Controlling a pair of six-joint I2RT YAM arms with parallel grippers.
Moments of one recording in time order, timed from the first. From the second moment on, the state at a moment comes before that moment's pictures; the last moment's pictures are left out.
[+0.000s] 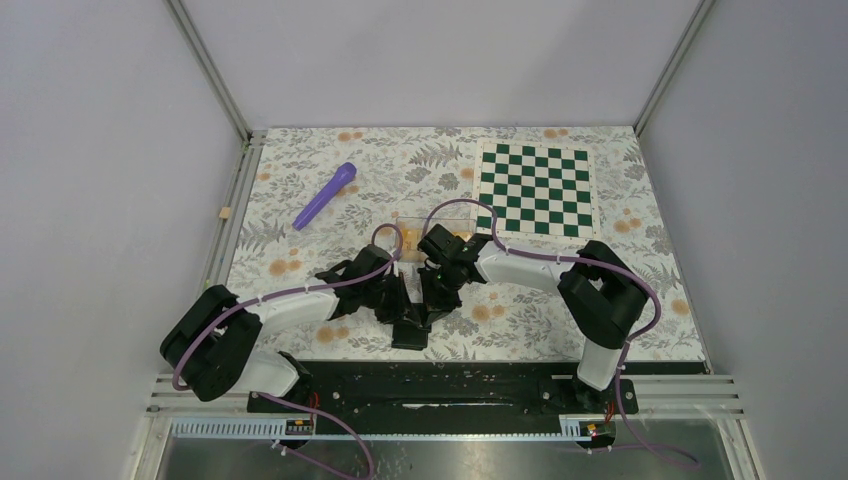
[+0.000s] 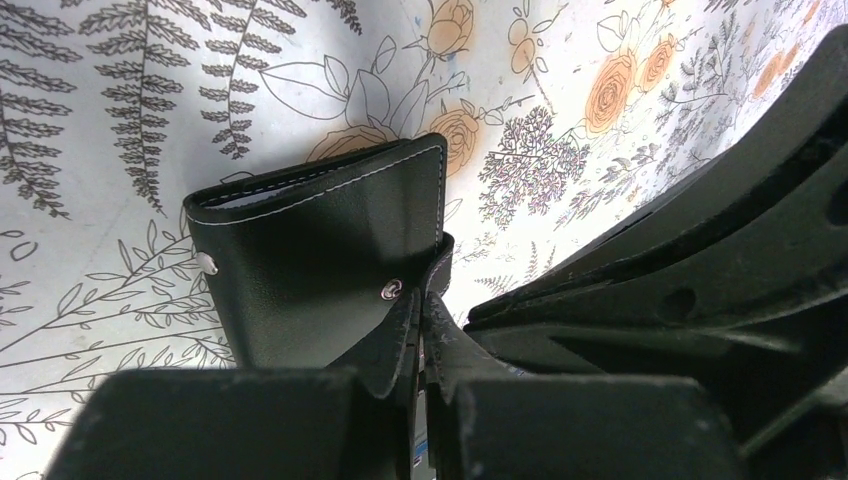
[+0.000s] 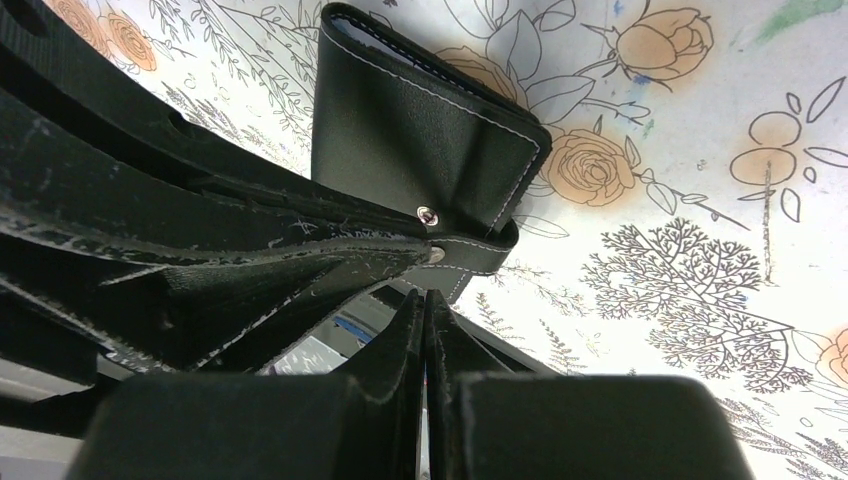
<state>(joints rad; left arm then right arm) -0.70 1.36 0.55 -0.13 0.39 -0.89 0.90 1.80 1.14 -0.55 -0.38 0.76</state>
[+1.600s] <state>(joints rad) -0.71 1.38 0.62 -0.25 0.34 -0.75 0.90 1.89 1.18 -0.57 -0.38 0.73</state>
